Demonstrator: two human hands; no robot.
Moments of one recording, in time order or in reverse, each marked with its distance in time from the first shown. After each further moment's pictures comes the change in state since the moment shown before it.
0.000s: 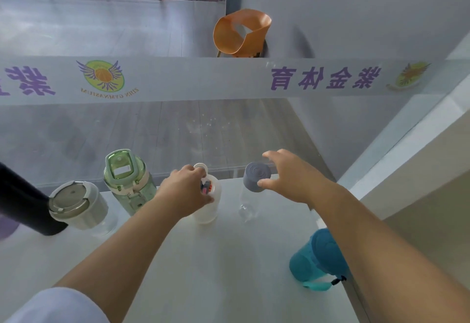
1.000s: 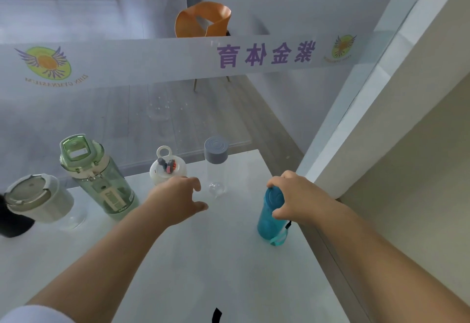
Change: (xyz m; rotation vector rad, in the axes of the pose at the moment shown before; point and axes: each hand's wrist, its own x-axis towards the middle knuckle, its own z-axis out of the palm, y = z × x) left_hand -0.061 0.047 0.033 0.067 -0.121 0.137; right_hand -0.116 0.068 0.036 -0.080 -0.082 0.156
